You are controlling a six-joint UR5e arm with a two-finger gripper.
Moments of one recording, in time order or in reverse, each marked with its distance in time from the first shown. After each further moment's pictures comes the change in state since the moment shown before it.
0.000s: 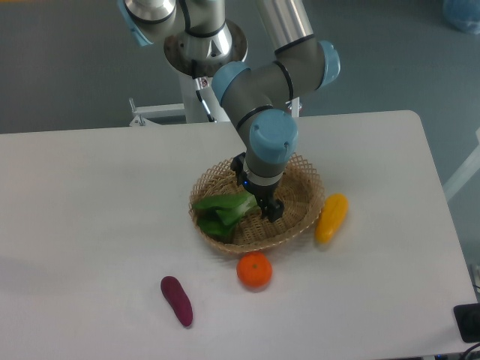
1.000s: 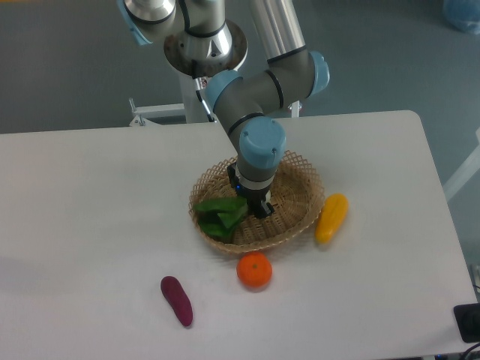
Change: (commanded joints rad) arm -0.002 0.011 -0.015 0.074 0.003 -0.025
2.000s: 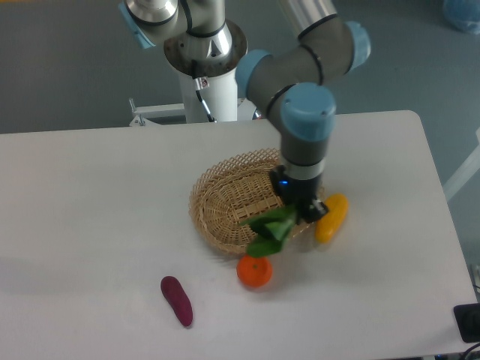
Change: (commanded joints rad) arm 0.132 -0.041 0.340 -0.020 -0.008 0.002
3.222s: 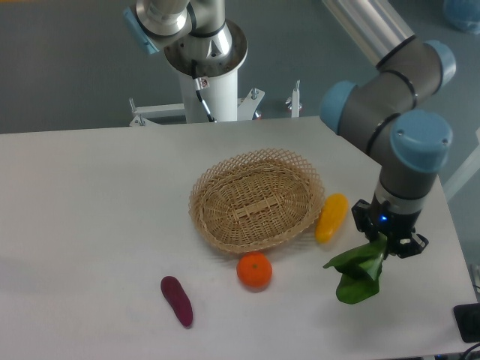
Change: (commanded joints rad) arm 0.071 -0.238 0.375 -0.224 -0.020 0.000
